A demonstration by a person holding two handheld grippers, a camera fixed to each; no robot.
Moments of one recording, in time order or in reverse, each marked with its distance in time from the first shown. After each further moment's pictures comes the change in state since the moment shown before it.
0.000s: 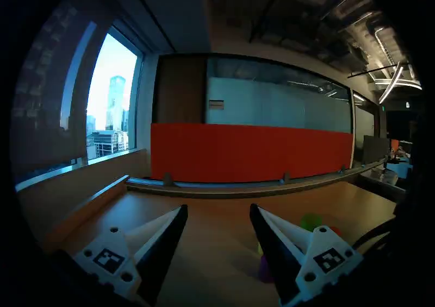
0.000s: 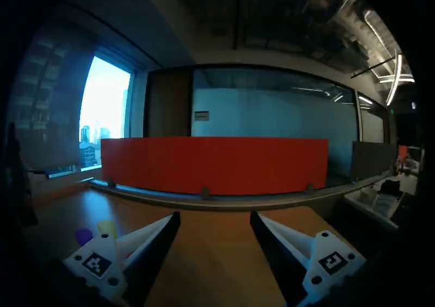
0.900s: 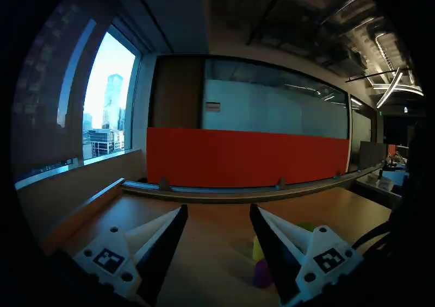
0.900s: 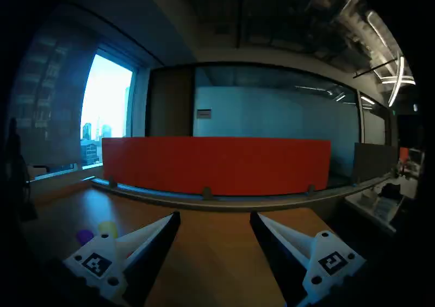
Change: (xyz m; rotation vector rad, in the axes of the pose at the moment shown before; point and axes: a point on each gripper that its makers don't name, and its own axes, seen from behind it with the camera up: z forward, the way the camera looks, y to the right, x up) left arm 0.022 0.006 0.005 -0.038 0.005 -0.020; right arm 0.009 -0.002 0.004 0.016 -0.016 -0.005
